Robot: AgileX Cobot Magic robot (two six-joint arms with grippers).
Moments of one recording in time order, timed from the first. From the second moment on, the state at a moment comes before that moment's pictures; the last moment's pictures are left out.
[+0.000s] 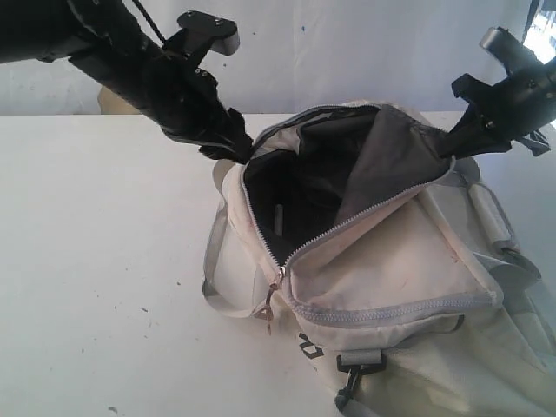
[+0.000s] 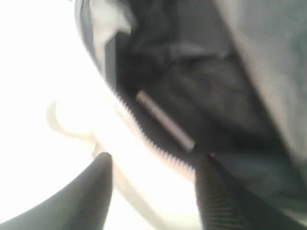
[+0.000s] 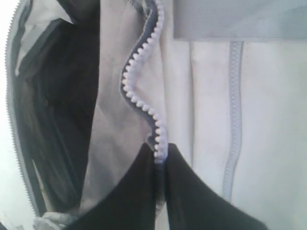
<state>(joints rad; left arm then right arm) -0.49 1.84 -1.53 -0.38 0.79 0.55 -0.16 2.00 -1.61 0.77 1.22 -0.52</state>
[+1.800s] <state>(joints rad) -0.39 1.82 -1.44 -0.17 1.11 0.26 0.23 2.09 -1.61 1.23 0.73 -0.61</state>
